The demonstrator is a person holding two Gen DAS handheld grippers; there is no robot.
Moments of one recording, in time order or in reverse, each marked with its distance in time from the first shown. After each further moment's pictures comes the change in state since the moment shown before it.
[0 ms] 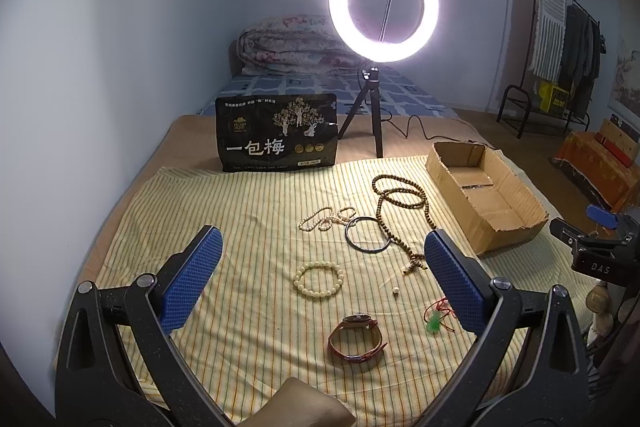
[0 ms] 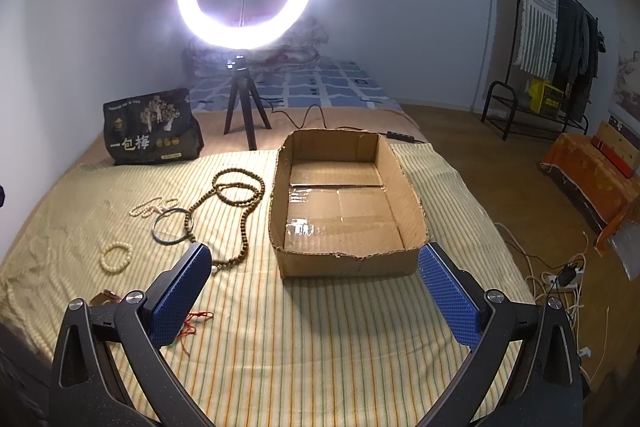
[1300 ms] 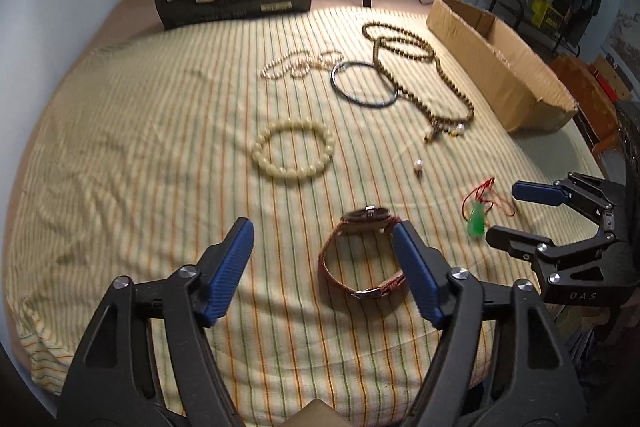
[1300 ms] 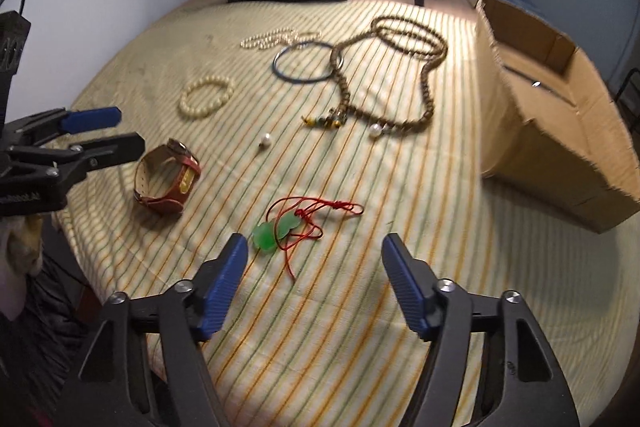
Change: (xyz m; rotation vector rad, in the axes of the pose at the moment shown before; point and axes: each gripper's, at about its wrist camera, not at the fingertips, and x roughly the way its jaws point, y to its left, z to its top) left arm 0.118 0.001 -0.090 0.029 0.431 -0.115; right arm 0.095 0.092 -0.071 -0.263 0.432 0.408
